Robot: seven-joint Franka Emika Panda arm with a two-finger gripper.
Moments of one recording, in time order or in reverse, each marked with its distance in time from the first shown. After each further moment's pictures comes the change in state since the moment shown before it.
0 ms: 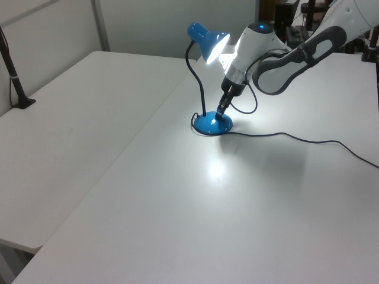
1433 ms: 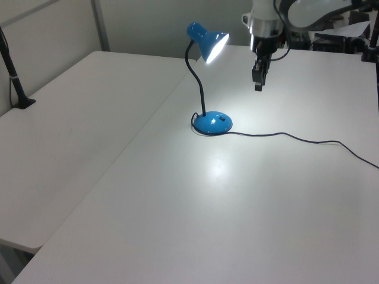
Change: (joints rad) arm 0.066 -0.386 0.004 0.007 -0.003 -0.754 0.089
